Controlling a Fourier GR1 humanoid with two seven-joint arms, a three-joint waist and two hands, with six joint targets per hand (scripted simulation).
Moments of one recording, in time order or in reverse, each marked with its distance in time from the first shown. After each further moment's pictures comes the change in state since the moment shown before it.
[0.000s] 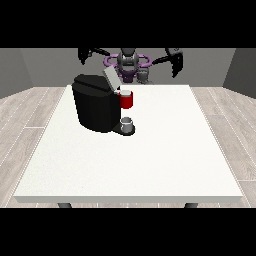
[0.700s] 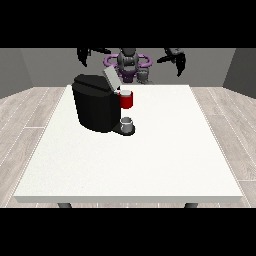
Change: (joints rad) left arm 0.123 -0.042 -0.140 -0.233 0.173 -0.024 0.096; right arm -0.177 -0.101 -0.119 0.106 -0.079 0.061 0.069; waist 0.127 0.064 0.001
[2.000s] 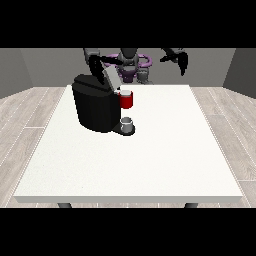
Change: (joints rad) left arm 0.230 0.053 -0.120 -0.523 0.161 0.048 0.182; right arm -0.248 0.032 0.040 0.186 -0.032 0.023 0.003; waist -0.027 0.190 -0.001
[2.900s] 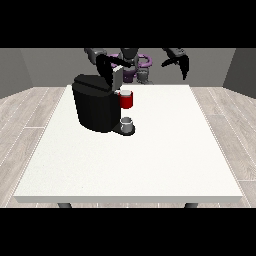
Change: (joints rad) left arm 0.005 0.026 -0.026 -0.040 -0.017 0.015 -0.008; right arm -0.161 -0.036 0.038 0.018 0.071 -0.037 0.099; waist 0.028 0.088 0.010
